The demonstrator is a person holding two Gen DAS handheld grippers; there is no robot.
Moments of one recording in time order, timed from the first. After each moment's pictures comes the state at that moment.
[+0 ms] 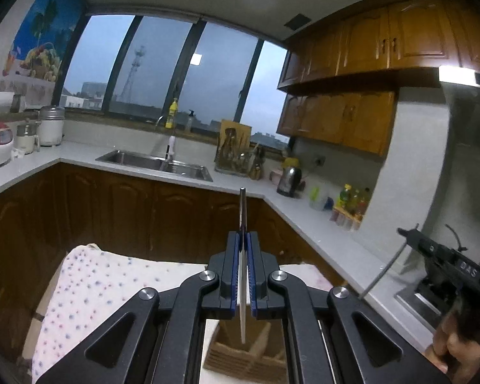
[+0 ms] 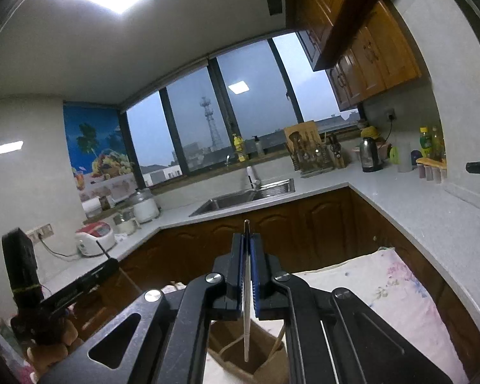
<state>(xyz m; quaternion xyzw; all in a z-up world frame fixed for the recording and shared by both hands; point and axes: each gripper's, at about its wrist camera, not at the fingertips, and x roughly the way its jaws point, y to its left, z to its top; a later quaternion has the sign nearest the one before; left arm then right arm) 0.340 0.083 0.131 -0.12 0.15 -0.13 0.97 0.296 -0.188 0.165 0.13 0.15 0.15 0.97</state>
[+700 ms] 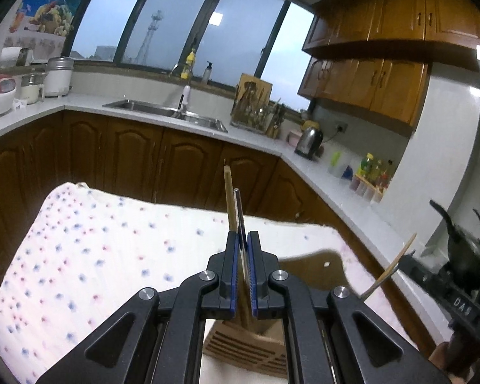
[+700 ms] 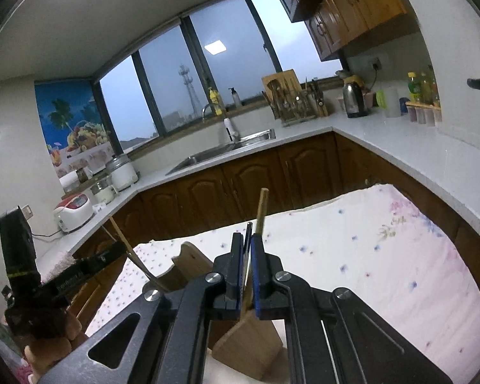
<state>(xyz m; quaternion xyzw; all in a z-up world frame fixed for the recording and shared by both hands) 0.443 0.052 0.026 -0.15 0.24 -0.12 0.95 0.331 -0.184 0.067 0.15 0.24 0.12 0.95</state>
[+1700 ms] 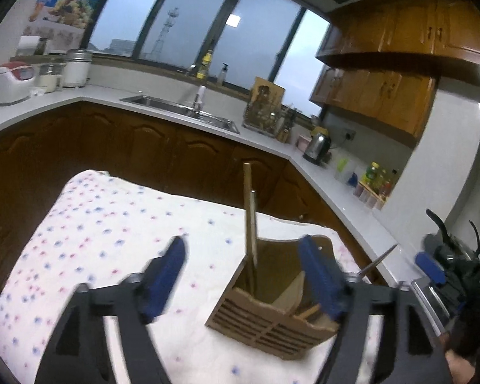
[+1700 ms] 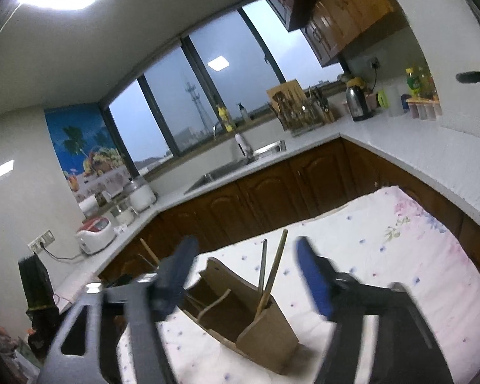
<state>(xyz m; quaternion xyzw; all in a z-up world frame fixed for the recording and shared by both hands) 0.374 0.080 0.047 -0.18 0.23 -0.08 0.95 0.294 -0.206 0.096 0.20 0.20 0.15 0.95</state>
